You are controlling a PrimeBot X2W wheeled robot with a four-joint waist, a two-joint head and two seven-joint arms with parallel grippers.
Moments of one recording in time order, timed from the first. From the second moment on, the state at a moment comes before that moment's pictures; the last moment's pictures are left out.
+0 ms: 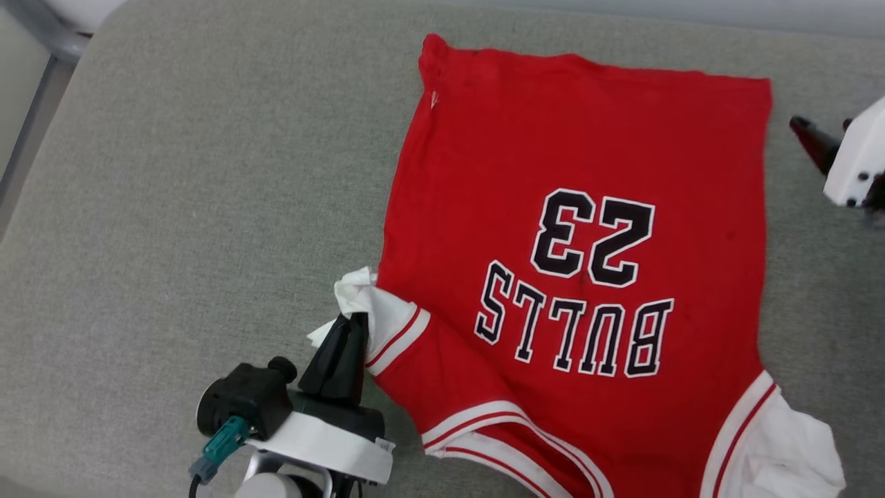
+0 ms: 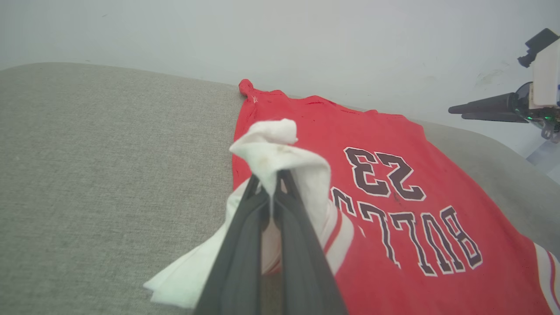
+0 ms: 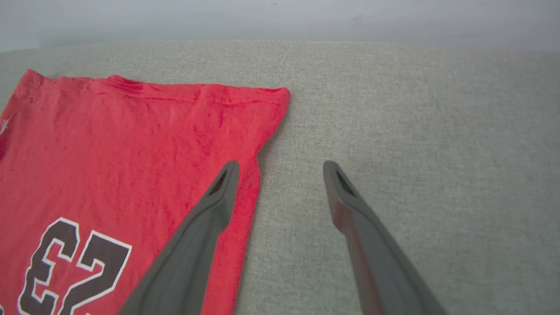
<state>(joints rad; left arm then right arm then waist) -0.07 0.16 -0.33 -0.02 -0.39 -0.01 -0.26 -0.83 -0.34 -0.04 0.66 0.38 0.13 0.55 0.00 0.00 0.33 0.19</state>
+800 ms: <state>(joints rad) -0.16 0.06 -0.31 -0.02 -0.33 -0.11 -0.26 -1.17 -0.39 0.00 0.95 0.28 0.13 0.84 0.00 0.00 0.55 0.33</state>
